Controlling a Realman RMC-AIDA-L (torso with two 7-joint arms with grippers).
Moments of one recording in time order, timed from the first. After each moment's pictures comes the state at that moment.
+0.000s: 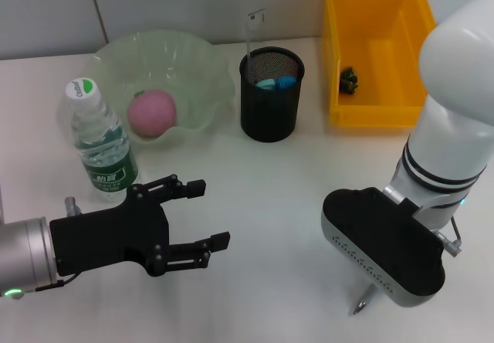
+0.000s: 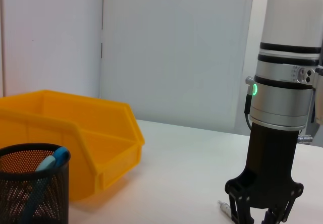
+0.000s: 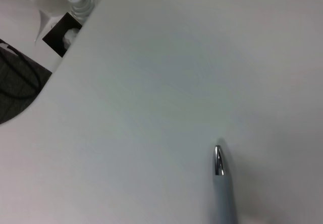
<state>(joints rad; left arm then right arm) -0.32 -2.06 1.30 0.73 1.50 1.44 -1.14 0.65 2.08 -1.83 -1.31 -2.71 -1.68 1.58</state>
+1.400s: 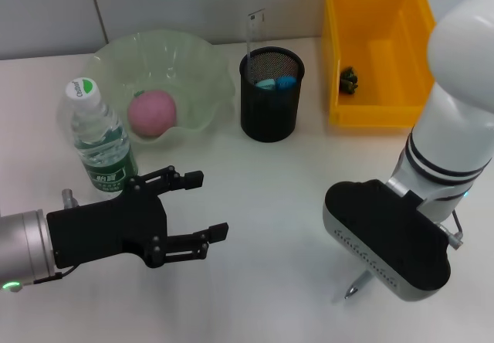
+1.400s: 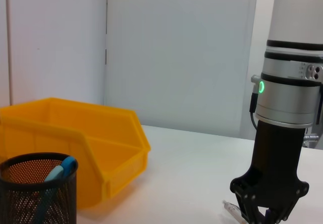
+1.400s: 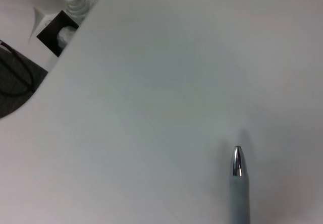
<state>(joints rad) -0.32 -2.06 1.29 0.74 1.50 1.44 -1.14 0.65 2.08 -1.82 -1.36 -2.72 -1.70 1.57</state>
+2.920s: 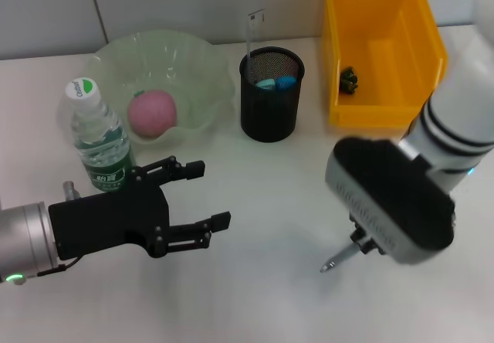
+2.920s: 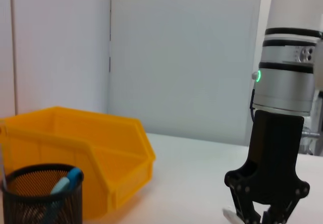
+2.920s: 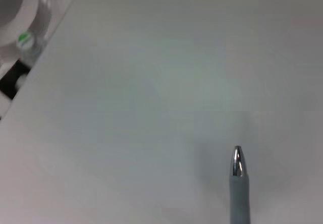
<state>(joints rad) -0.33 -2.07 1.28 0.73 1.47 1.43 -1.13 0.64 2.08 -1.66 -1.41 -2.66 -1.71 1.57</state>
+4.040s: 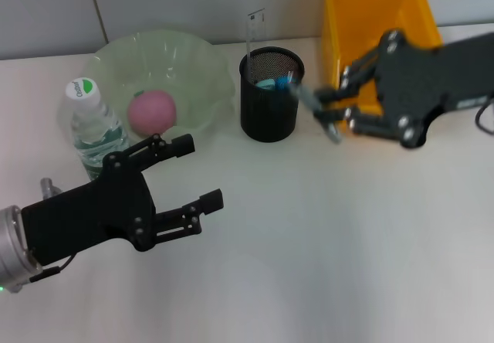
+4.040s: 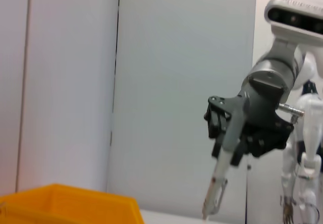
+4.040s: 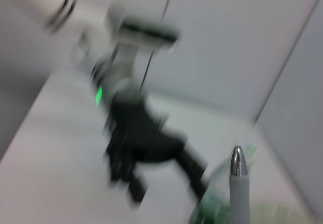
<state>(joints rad) -0.28 -2.07 1.28 0.67 1.26 1.58 -1.03 0.48 2.08 -0.89 -1.48 -1.88 -1.84 1.51</state>
